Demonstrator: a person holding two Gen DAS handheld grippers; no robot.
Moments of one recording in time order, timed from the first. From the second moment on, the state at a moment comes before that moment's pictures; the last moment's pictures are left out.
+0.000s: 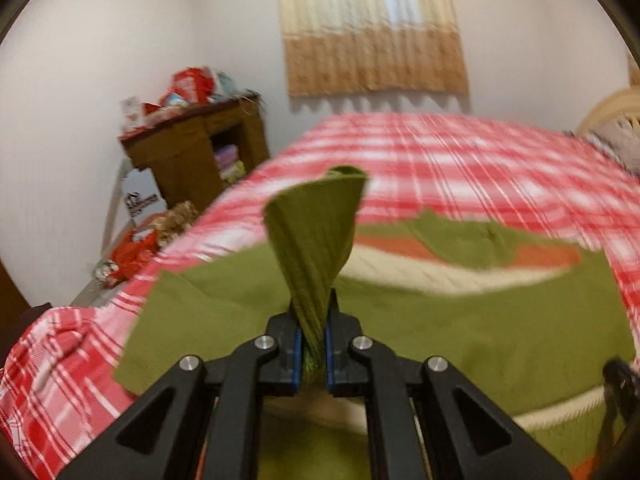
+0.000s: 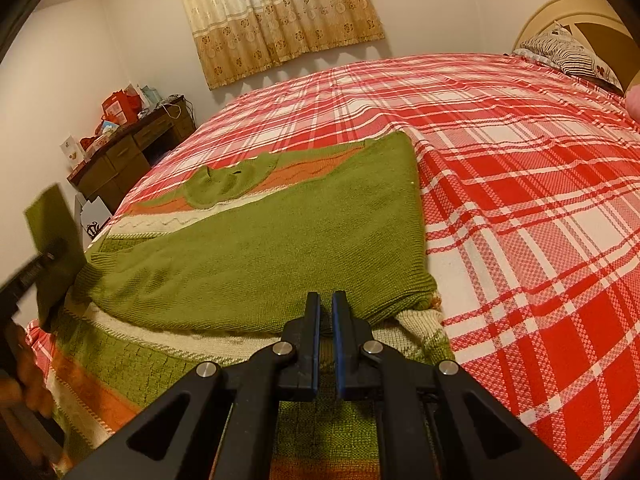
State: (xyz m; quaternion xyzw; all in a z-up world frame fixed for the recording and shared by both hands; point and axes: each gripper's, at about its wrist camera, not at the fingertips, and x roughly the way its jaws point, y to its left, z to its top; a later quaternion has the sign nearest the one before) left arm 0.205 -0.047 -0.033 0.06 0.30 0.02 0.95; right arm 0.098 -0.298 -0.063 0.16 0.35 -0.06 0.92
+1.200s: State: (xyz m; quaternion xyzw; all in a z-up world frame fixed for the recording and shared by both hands) left arm 0.169 0.042 -0.079 -0.02 0.36 0.06 0.93; right arm 0.150 -0.202 -0.018 0.22 0.36 0.09 0.90
